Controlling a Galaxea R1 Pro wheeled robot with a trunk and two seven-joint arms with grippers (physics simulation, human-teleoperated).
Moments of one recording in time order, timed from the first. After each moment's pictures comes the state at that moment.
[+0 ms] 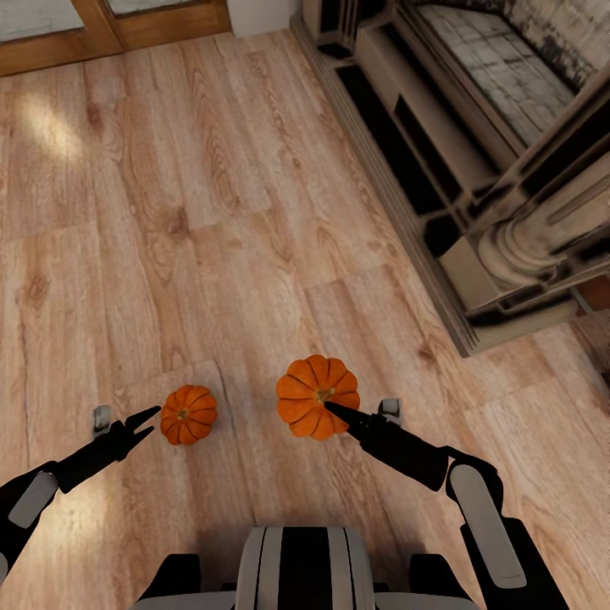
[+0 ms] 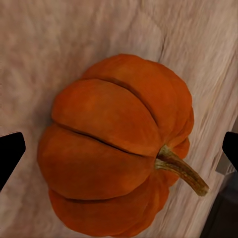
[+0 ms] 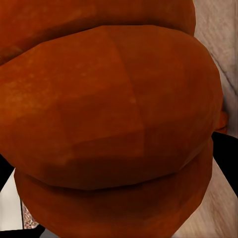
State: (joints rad) left arm -0.62 0.42 0.20 -0.55 0.76 0.56 -0.91; right arm -0.31 0.01 0.01 -1.58 -0.94 0.93 0.57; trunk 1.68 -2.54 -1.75
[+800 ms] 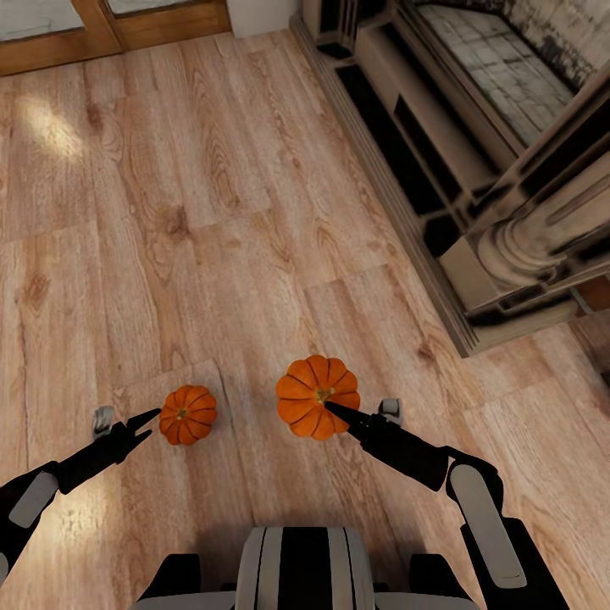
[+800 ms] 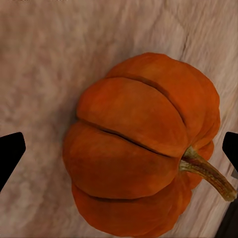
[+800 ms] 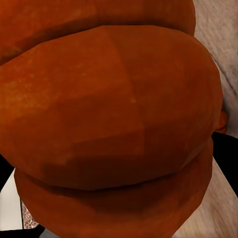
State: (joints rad) left arm -0.62 0.42 0.20 -0.55 0.77 0.56 -0.84; right arm -0.31 0.01 0.01 -1.58 -0.94 0.93 0.57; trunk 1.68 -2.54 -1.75
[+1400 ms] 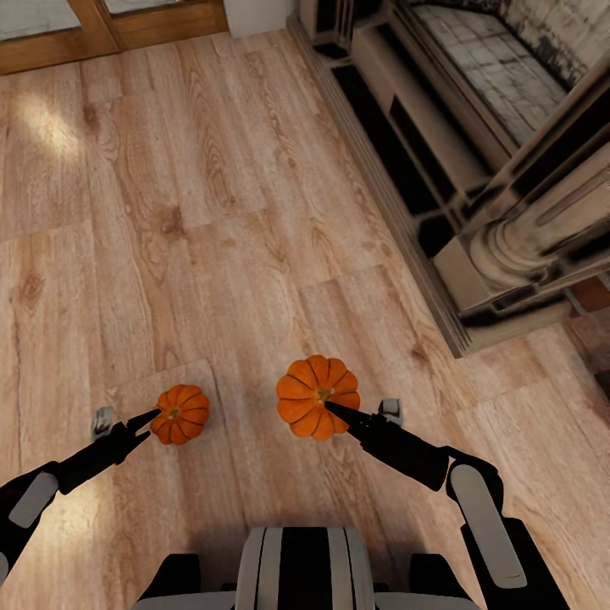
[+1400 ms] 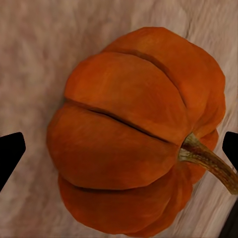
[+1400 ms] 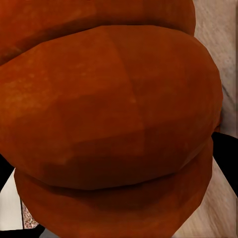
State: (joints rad) left arm -0.62 0.42 0.20 -0.55 0.77 0.56 -0.83; right arm -0.31 0.01 0.01 -1.58 -0.94 0.93 0.57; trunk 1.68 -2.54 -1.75
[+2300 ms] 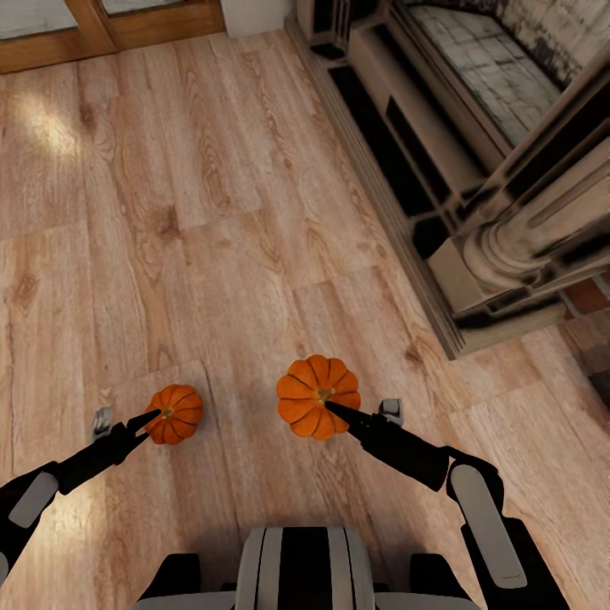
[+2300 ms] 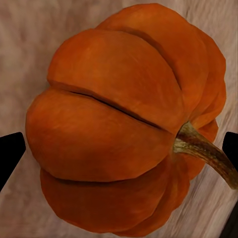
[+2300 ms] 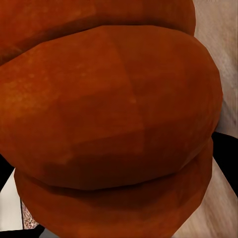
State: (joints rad) left arm -0.62 0.42 0.20 -0.55 0.76 0.56 -0.82; right arm -0.31 0.01 0.01 -1.58 -0.94 0.93 0.57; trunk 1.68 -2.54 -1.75
